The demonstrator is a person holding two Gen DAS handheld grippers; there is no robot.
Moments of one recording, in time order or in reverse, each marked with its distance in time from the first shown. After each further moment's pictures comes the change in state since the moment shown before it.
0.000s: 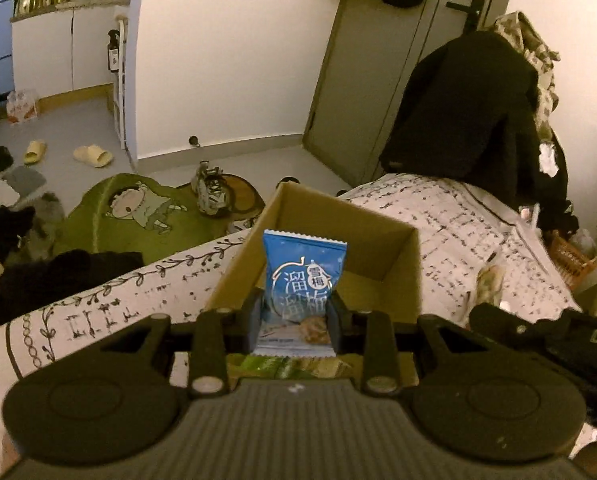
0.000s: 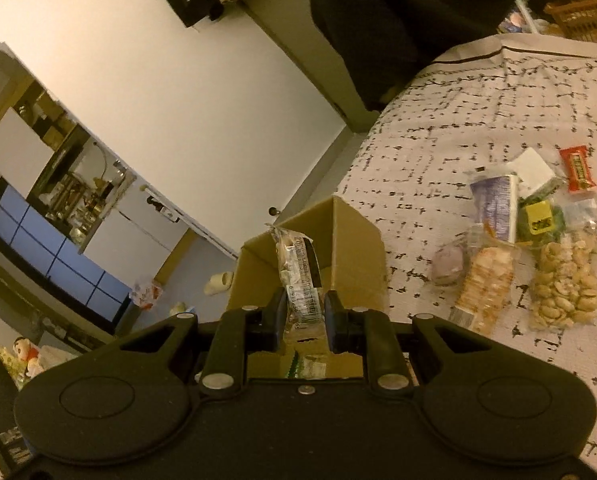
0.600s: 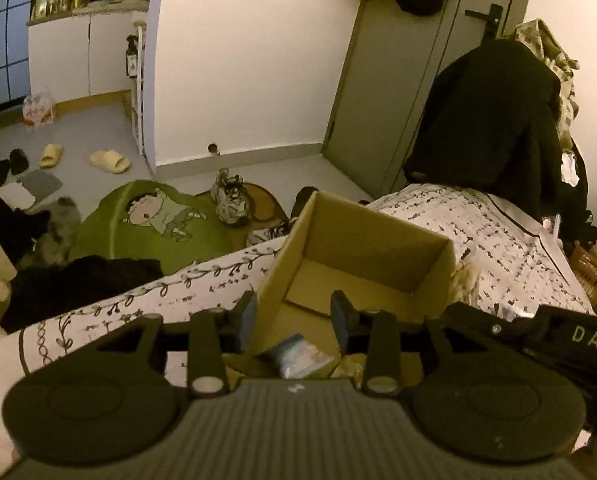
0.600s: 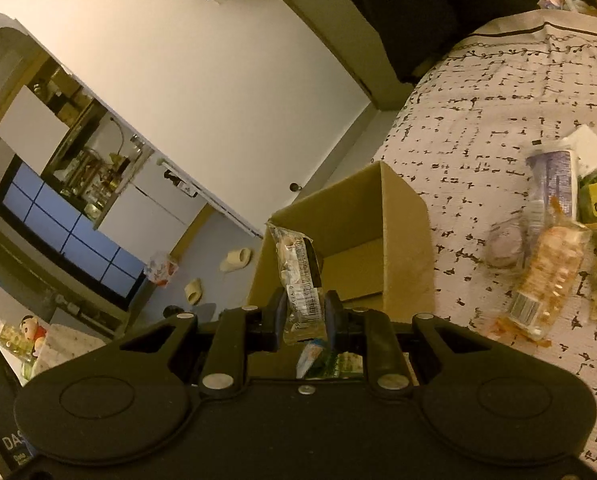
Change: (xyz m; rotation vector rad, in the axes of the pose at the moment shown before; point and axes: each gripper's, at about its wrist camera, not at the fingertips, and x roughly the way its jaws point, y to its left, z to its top) left arm 0.007 0.019 0.001 -0.034 -0.015 0.043; right arm 0.034 0.022 -0.010 -0.025 0.069 0.049
